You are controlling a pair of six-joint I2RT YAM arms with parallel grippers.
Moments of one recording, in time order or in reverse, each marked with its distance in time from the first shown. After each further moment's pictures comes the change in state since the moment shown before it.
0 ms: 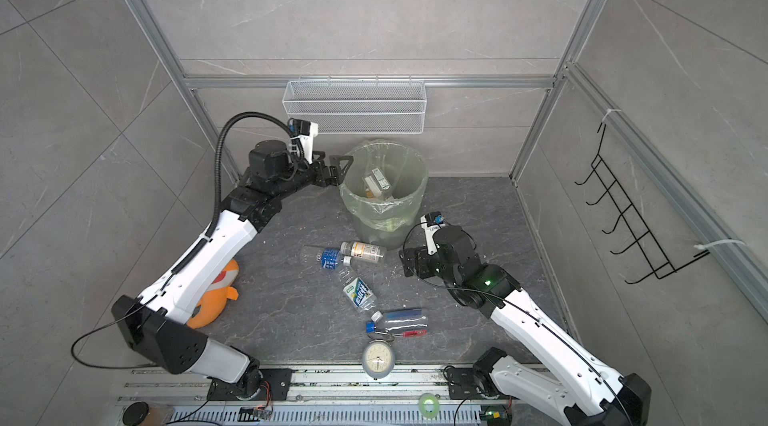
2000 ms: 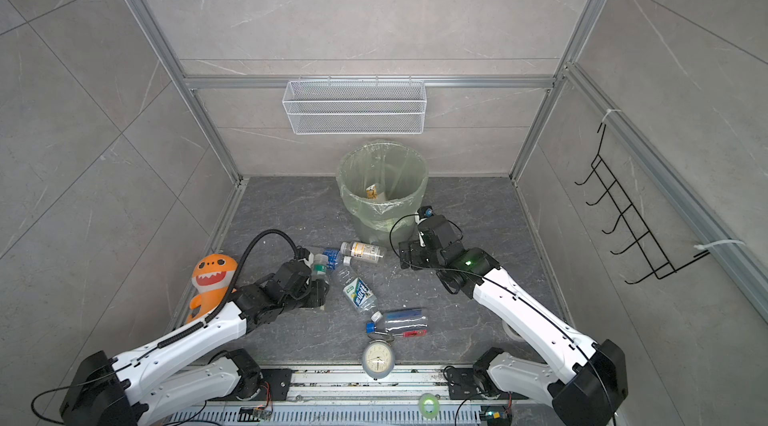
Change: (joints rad) left arm -0.301 -0.489 -0.969 -0.230 -0.369 -0.359; right arm -0.013 0.172 0.089 -0.050 0.101 -0.014
